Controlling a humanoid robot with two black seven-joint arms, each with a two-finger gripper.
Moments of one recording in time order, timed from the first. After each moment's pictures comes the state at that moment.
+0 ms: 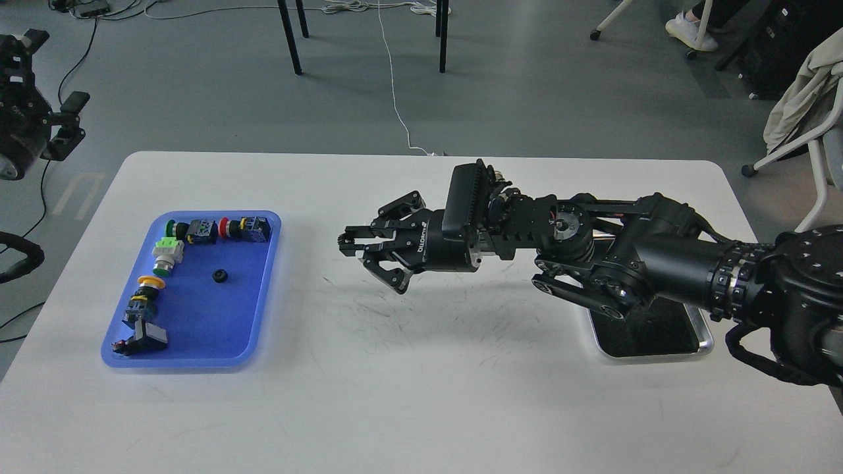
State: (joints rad) left arm -0.85 0.72 -0.46 -0.52 0.16 -0.43 -0.49; right arm 1.16 -0.03 -0.14 0.85 -1.87 -0.33 0.48
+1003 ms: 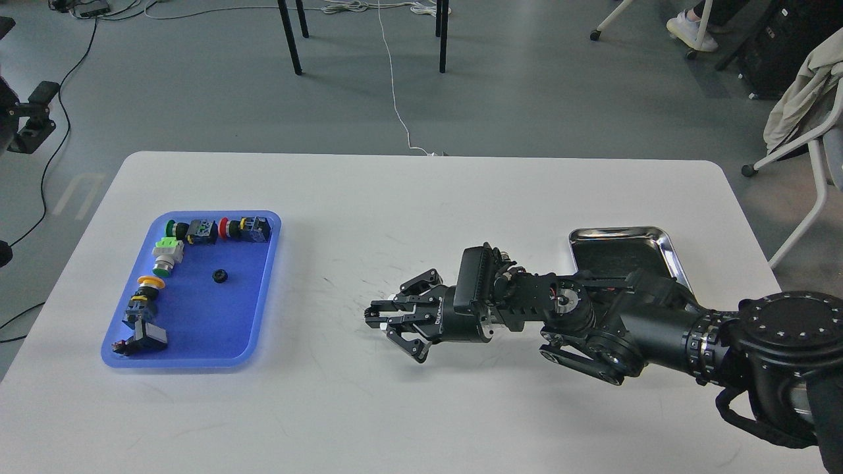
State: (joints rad) left arm -0.85 0.78 -0.46 -0.56 0.16 -0.43 -0.49; right arm 0.97 0.00 -0.23 0.73 -1.87 -0.38 0.49
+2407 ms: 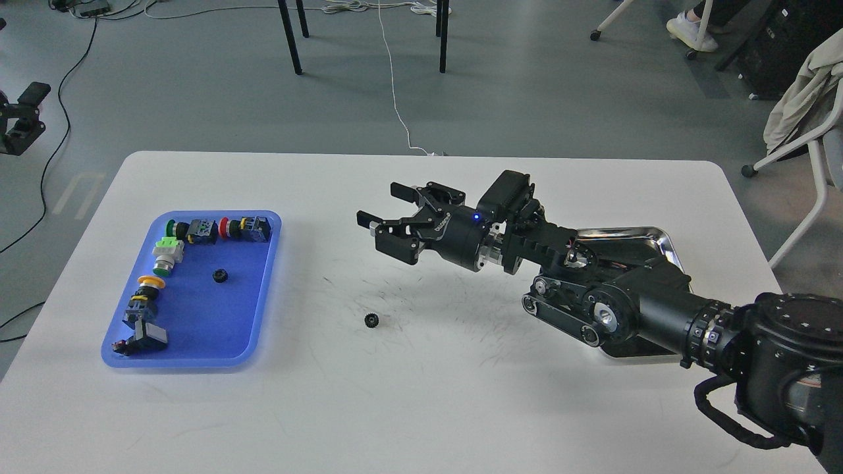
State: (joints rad) left arm -0.85 0.83 -0.44 -0.60 0.17 -0.46 -0.49; right arm 0.98 -0.01 0.11 0.70 -1.49 -0.38 0.48
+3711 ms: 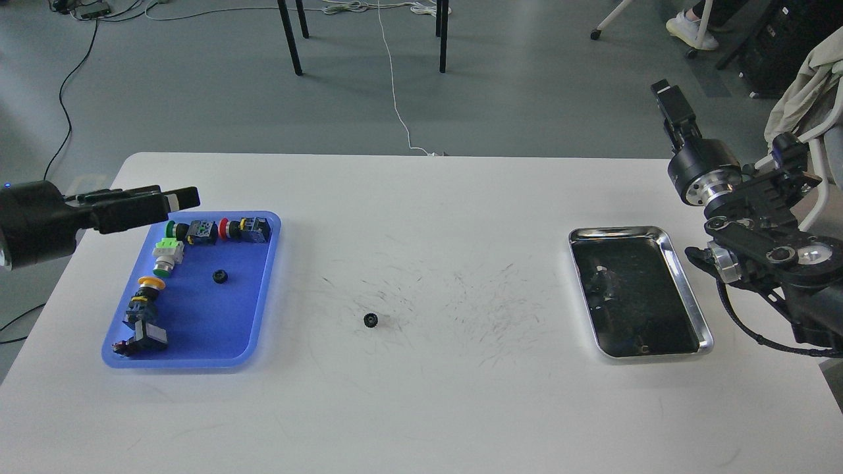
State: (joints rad) left arm -0.83 1.32 -0.28 -1.56 1.25 -0.21 -0.49; right arm 0.92 -0.46 0.14 0.71 -0.42 -0.34 0.45
